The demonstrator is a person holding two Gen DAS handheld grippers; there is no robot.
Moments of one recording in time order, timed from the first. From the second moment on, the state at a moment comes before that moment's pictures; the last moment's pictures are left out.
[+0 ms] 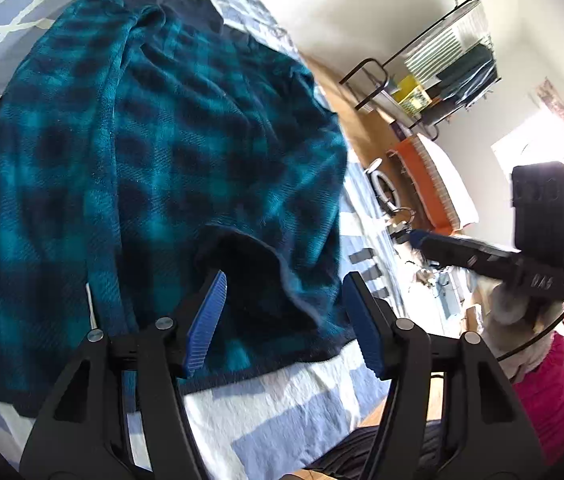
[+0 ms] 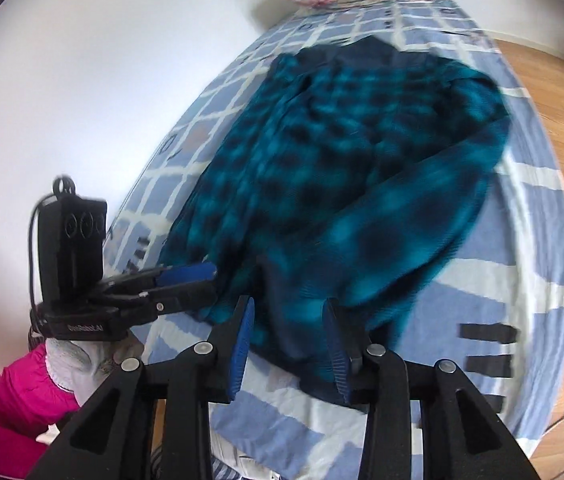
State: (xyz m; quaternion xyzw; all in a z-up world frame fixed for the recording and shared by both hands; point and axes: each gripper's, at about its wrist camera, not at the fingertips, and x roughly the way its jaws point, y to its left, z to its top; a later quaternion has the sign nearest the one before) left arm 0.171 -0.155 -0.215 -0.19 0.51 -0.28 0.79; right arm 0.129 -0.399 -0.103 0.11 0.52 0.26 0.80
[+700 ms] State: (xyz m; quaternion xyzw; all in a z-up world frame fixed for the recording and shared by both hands) left arm 0.213 -0.178 -0.256 -0.17 0.53 -0.31 0.77; right arm 0.372 -0.537 -0.194 0.28 0.53 0.02 0.80
